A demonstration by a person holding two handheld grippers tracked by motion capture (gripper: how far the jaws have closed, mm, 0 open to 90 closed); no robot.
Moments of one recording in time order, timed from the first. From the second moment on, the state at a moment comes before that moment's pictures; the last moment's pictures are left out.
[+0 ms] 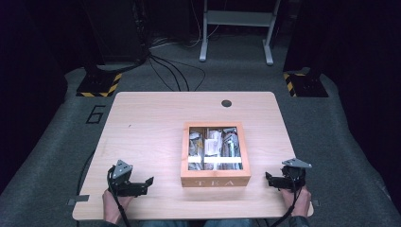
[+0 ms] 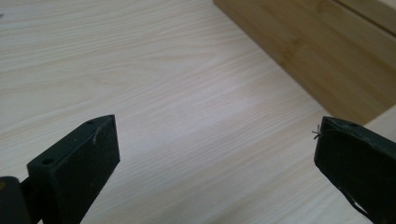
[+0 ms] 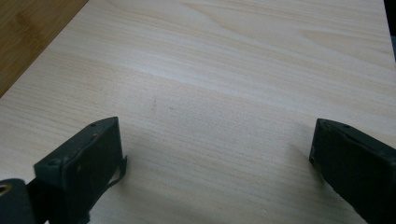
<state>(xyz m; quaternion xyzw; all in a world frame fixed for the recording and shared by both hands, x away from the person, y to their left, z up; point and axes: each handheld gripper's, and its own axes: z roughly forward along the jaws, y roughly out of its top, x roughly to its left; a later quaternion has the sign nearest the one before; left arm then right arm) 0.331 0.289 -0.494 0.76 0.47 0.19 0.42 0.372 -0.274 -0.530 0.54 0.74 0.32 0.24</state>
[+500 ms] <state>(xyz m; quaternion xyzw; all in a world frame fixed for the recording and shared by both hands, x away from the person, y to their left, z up) 0.324 0.241 -0.489 0.78 0.40 0.15 0.45 0.371 -0.273 -0.530 0.54 0.74 0.32 0.24</state>
